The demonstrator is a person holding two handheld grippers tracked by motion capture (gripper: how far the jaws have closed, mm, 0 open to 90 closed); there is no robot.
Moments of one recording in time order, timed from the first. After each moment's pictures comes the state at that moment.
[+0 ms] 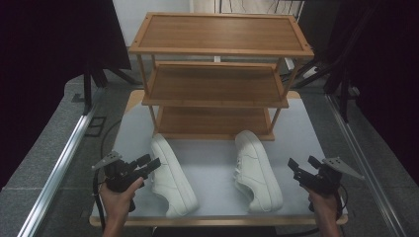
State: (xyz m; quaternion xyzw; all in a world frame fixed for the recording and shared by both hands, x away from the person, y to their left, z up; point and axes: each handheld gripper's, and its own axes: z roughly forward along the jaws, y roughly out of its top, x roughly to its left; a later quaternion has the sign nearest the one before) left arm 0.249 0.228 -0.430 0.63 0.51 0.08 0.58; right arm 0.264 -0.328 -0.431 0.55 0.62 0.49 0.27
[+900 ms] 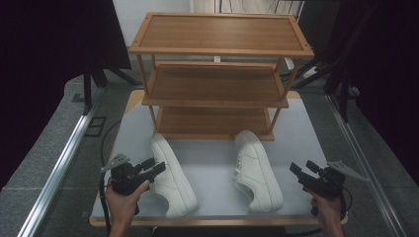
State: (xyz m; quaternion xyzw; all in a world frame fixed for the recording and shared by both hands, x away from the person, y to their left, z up) left arm 0.244 0.211 -0.433 0.65 0.51 0.09 0.55; right arm 0.264 -0.344 -0.448 0.56 0.62 0.51 0.21
